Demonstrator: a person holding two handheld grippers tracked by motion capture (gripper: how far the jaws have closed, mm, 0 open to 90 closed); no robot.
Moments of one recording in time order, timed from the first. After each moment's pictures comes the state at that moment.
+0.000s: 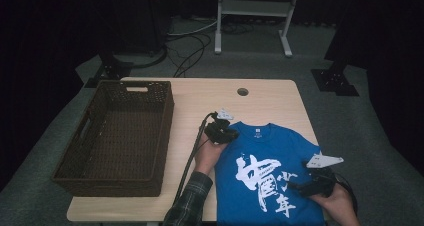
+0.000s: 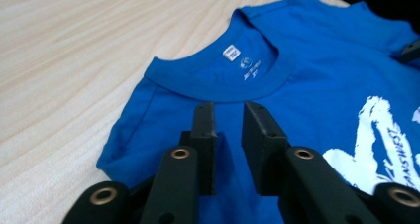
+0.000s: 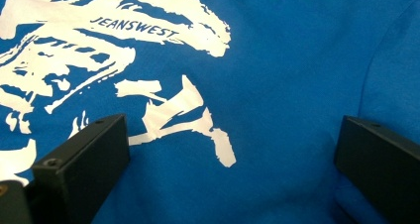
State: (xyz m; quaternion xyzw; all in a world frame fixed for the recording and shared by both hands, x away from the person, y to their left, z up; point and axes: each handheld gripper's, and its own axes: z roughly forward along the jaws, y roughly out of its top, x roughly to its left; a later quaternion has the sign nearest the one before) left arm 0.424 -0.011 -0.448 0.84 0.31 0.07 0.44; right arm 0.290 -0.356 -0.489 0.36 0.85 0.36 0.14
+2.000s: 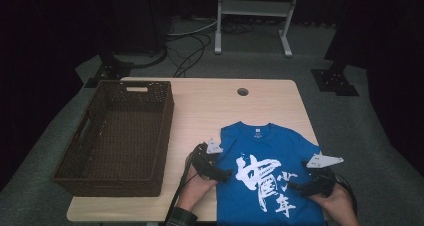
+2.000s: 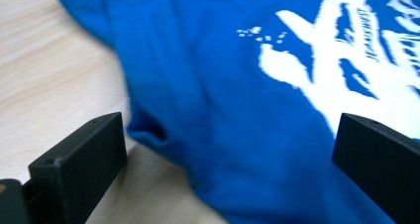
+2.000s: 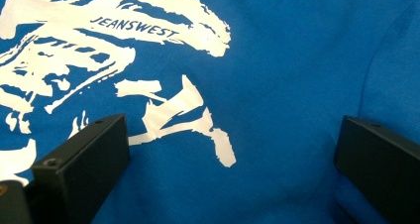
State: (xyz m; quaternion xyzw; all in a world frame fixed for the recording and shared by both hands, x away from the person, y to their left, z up) left arm 0.333 0.018 -0.482 0.85 0.32 0.09 0.40; right arm 0.290 -0.356 -0.489 0.36 0.85 0.36 0.14
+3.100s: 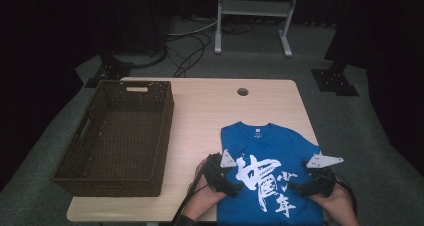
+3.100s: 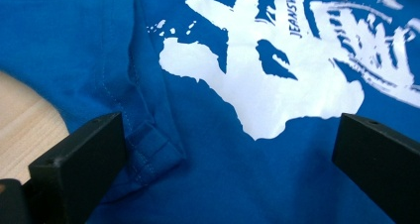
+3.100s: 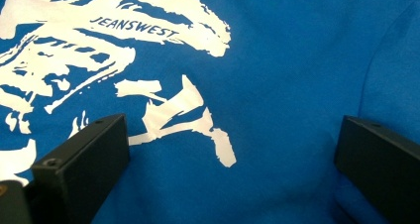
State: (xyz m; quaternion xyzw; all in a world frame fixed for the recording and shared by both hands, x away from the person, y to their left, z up) left arm 0.303 -0.012 -0.485 0.88 0.25 0.10 0.38; right arm 0.290 -0.356 -0.488 0.36 0.85 0.36 0.14
